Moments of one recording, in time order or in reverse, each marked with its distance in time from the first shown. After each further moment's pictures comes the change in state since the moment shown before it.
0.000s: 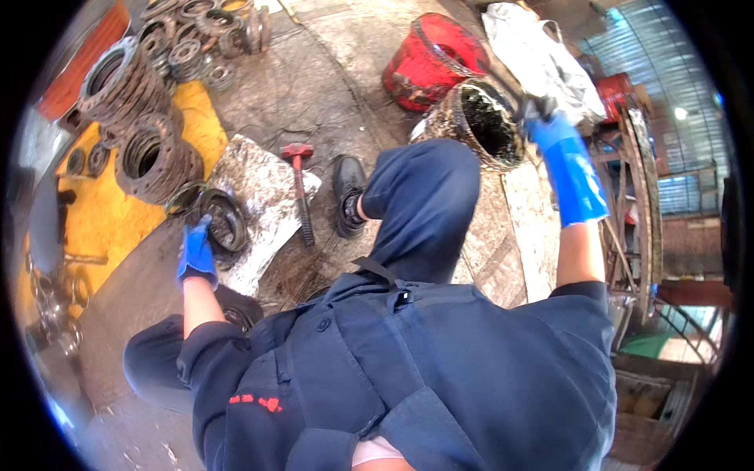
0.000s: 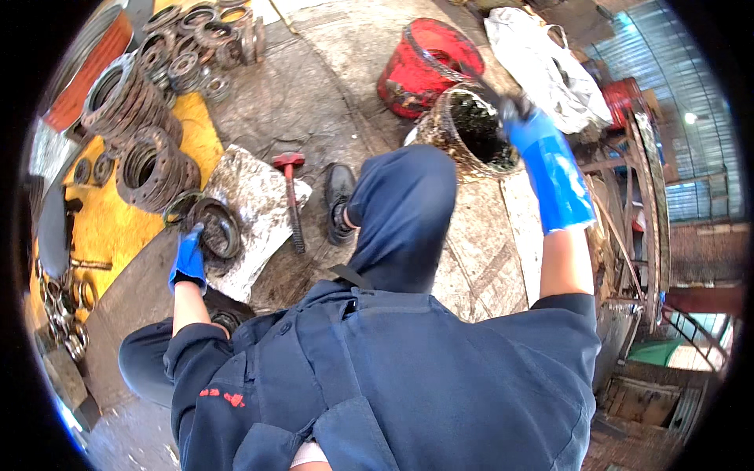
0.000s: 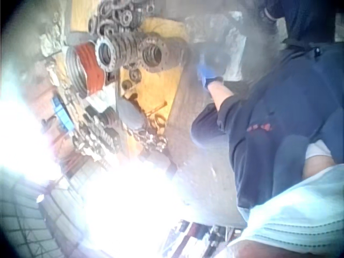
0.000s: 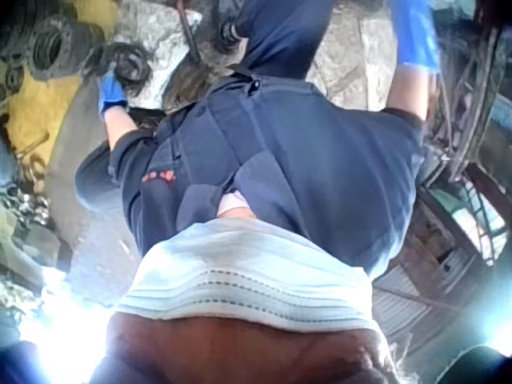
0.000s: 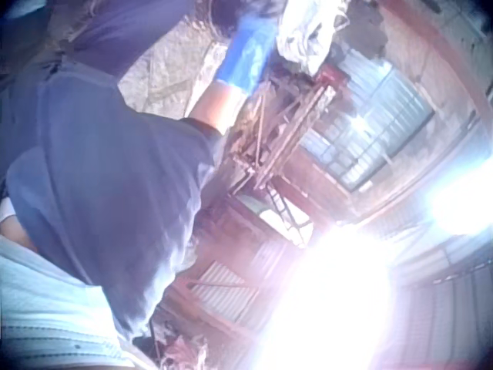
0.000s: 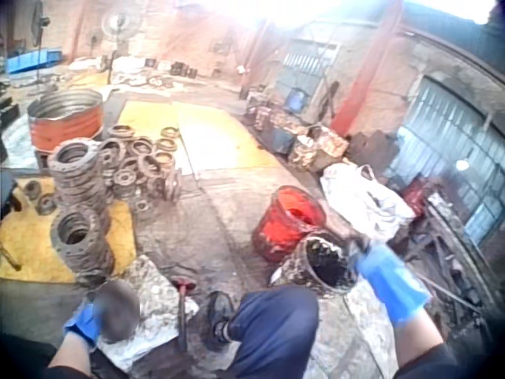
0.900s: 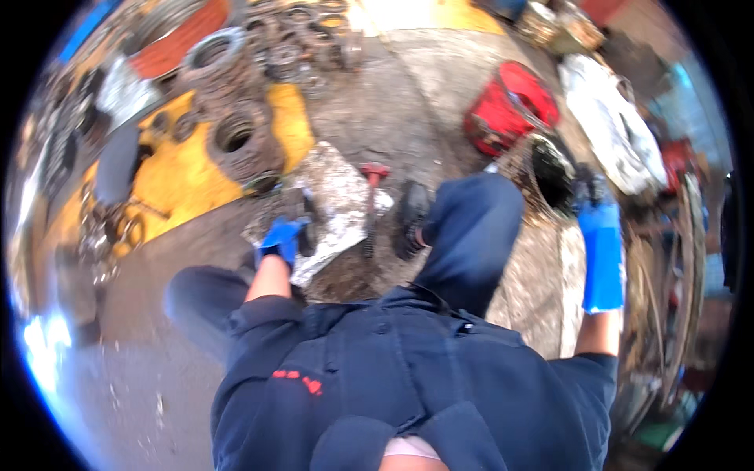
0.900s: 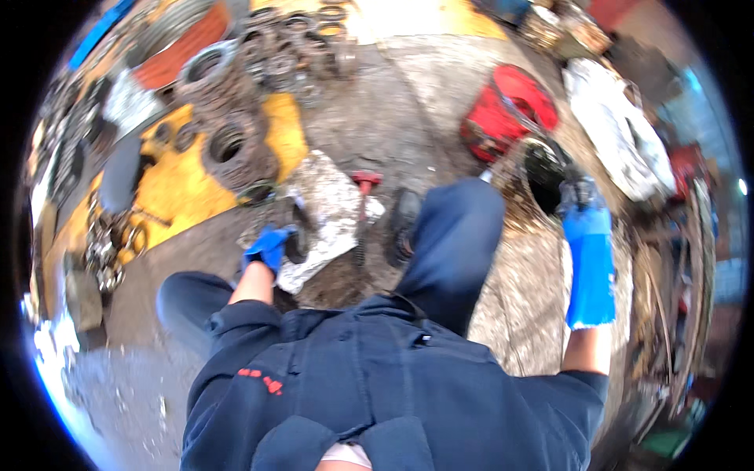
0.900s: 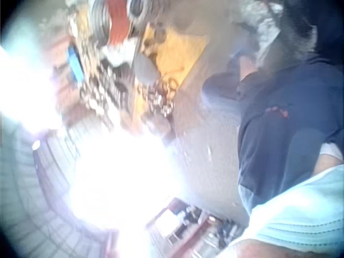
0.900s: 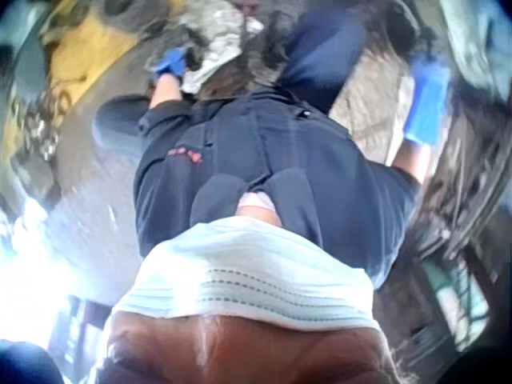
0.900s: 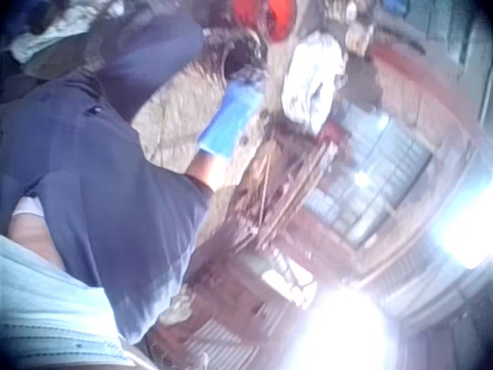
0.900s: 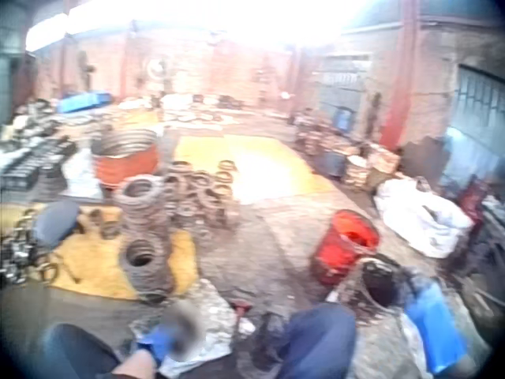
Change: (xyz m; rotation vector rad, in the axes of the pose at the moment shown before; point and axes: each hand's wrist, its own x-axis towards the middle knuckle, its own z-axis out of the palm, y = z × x) left_hand -0.008 -0.025 0.015 0.800 0.012 0.207; right_hand -0.006 0.100 0.023 0.370 -0.038 -0.301
